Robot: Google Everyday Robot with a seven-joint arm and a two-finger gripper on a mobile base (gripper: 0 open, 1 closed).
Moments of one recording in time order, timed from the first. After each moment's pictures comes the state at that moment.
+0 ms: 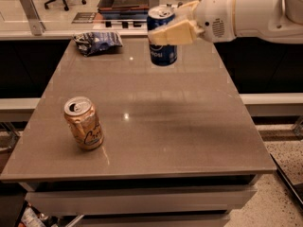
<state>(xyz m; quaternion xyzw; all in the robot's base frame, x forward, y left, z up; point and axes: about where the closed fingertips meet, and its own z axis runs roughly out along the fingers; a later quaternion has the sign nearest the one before) 0.574 -0.037 1.030 -0.47 0.66 0.26 0.52</state>
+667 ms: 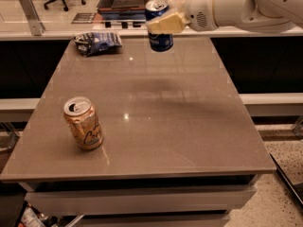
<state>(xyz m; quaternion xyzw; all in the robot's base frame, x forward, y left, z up) 0.654 -0.029 1.022 -0.47 0.66 0.21 0.55</state>
